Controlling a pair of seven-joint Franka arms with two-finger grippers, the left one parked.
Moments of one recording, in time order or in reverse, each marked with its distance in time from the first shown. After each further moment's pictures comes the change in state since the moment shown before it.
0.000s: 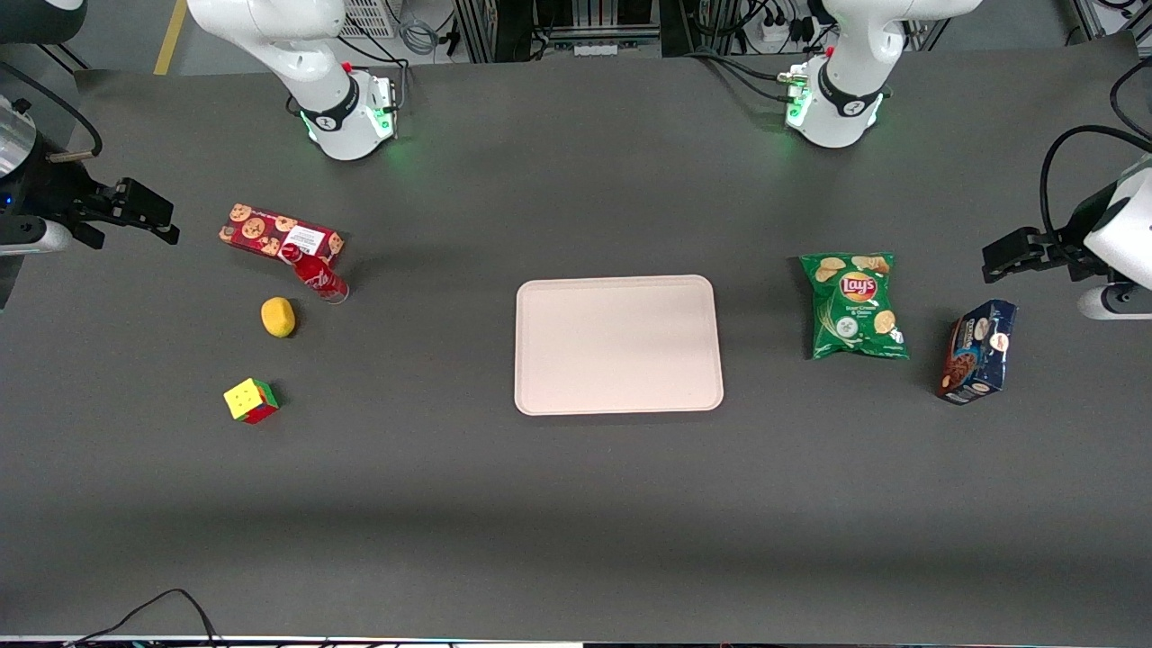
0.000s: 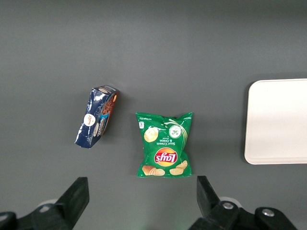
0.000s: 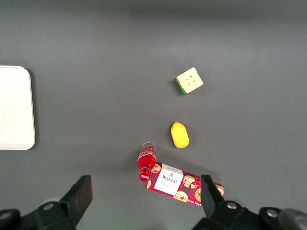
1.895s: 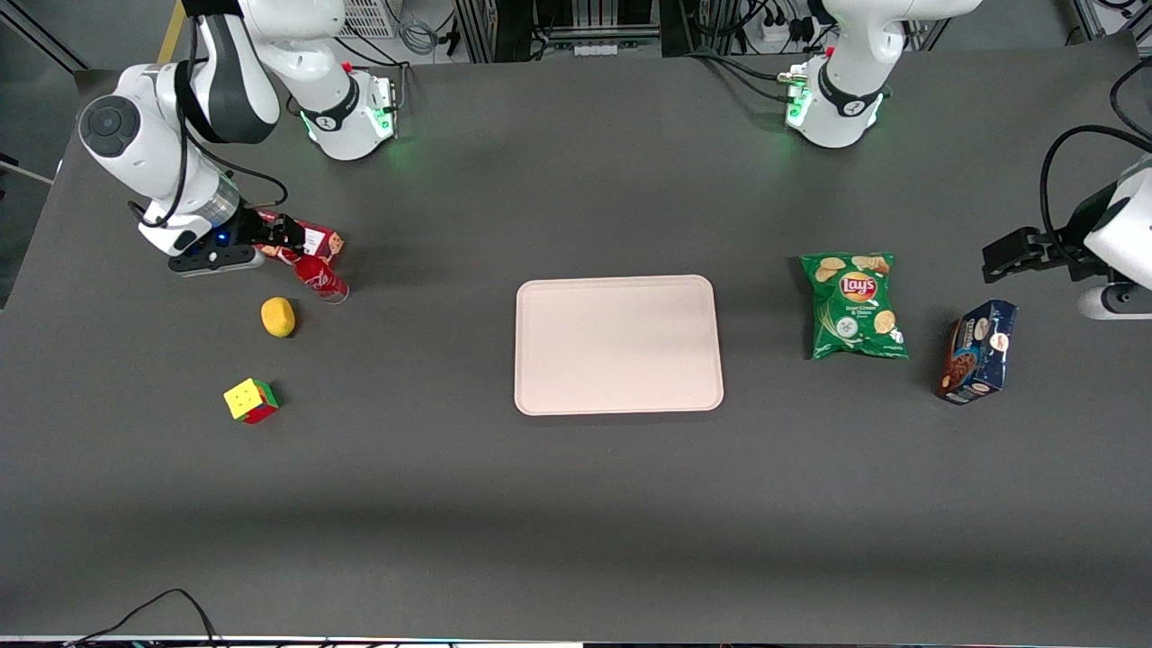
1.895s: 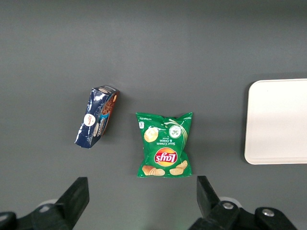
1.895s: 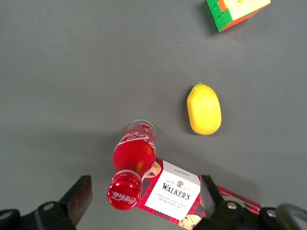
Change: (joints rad) arm 0.001 -0.161 0.010 -0.860 0.000 0.669 -0.092
